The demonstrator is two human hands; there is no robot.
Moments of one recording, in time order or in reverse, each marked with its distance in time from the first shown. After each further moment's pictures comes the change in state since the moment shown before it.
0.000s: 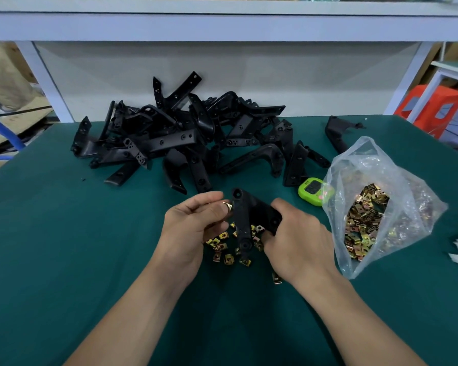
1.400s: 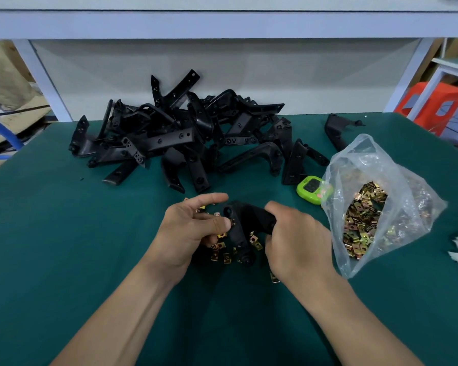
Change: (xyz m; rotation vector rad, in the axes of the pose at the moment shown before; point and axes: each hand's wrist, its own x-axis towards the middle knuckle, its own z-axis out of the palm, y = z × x) left_hand 0.003 0.001 -0.012 0.319 -0.166 0.018; right_hand -0.004 -0.006 -0.004 -0.128 -0.001 -0.053
